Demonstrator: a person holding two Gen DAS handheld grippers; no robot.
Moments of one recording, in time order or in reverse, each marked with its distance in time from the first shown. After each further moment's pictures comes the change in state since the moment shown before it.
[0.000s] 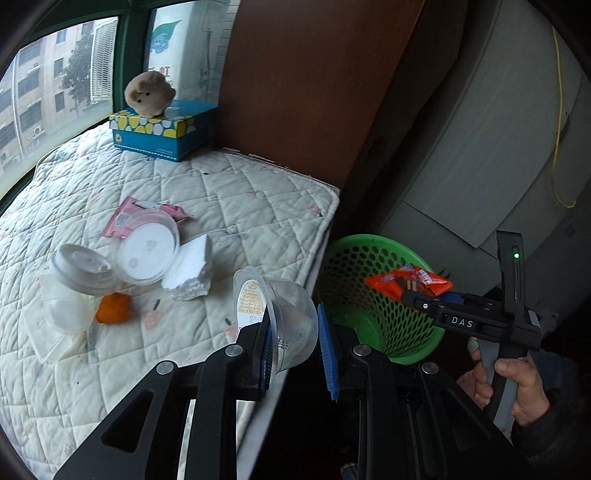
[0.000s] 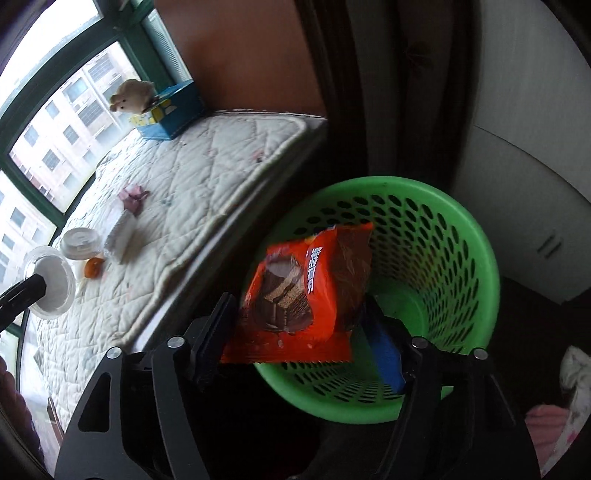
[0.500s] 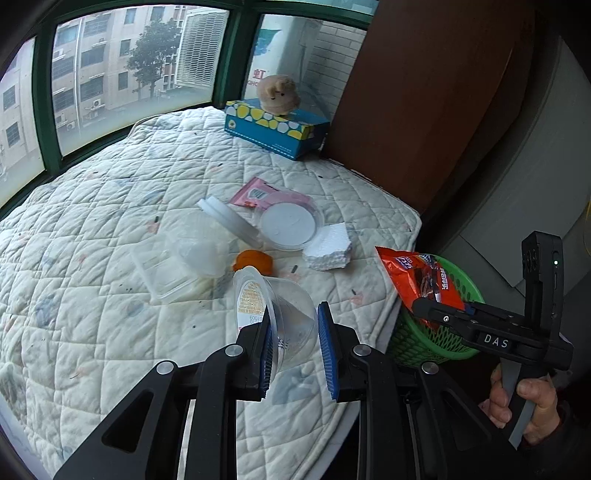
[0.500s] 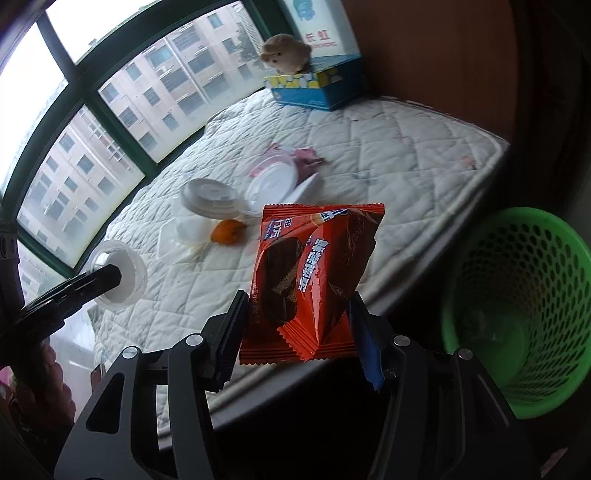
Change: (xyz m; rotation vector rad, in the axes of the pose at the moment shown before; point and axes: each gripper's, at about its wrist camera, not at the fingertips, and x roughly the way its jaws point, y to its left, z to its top) left arm -0.076 0.107 -0.058 -0.184 -0.080 0.163; right arm 0.000 0.165 -0.013 -0.209 0.030 0.275
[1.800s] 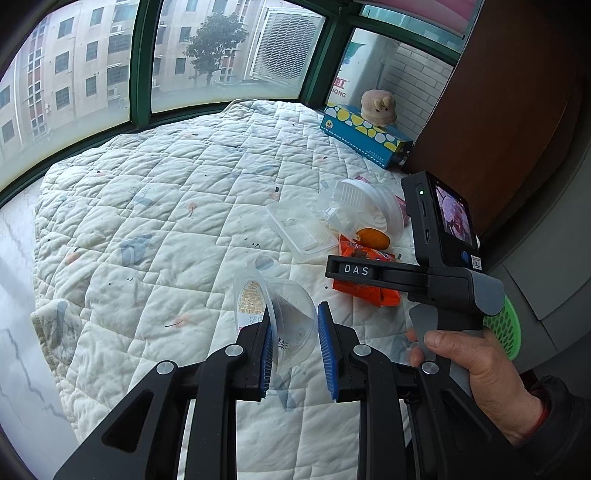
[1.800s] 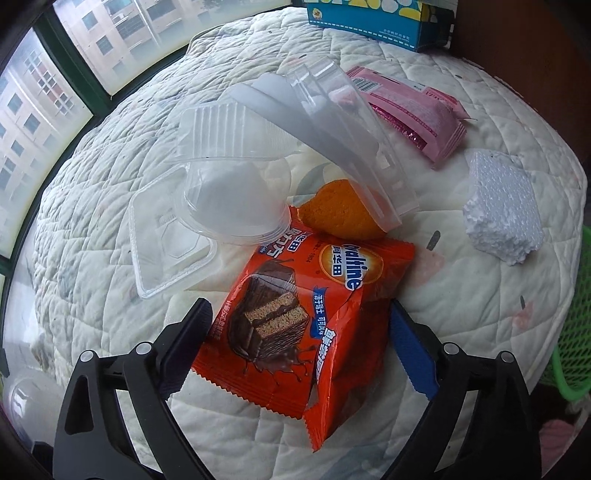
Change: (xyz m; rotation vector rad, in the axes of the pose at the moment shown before) left arm -0.051 0.120 -0.056 -0.185 -0.041 0.151; right arm 0.184 0.158 0.022 -0.055 0.216 -0.229
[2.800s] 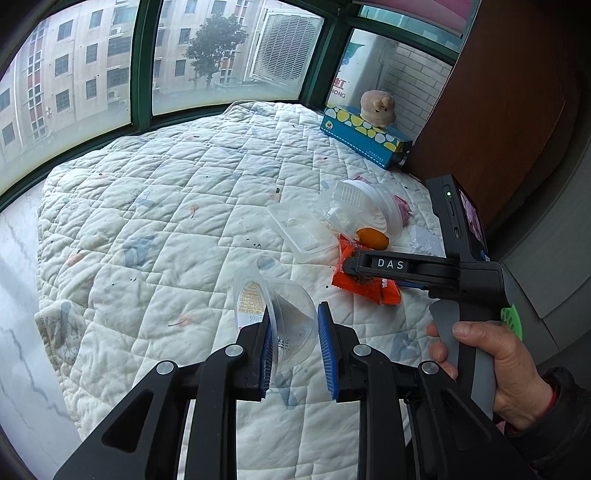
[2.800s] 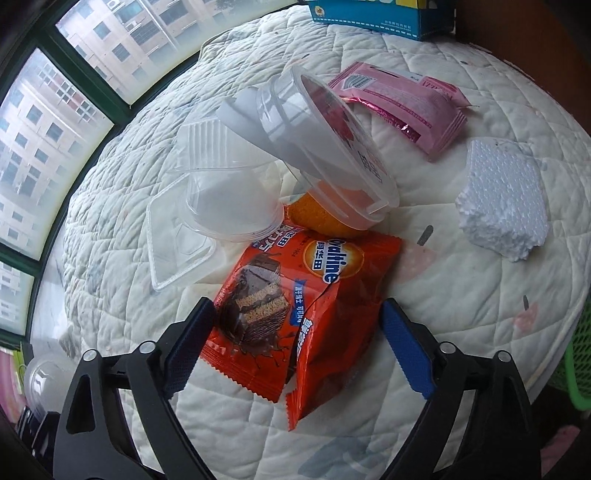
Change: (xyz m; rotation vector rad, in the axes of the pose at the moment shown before) left arm -0.001 0.000 0.000 0.006 -0.002 0.005; right arm -0.008 -0.024 0.000 0.019 0.022 0.131
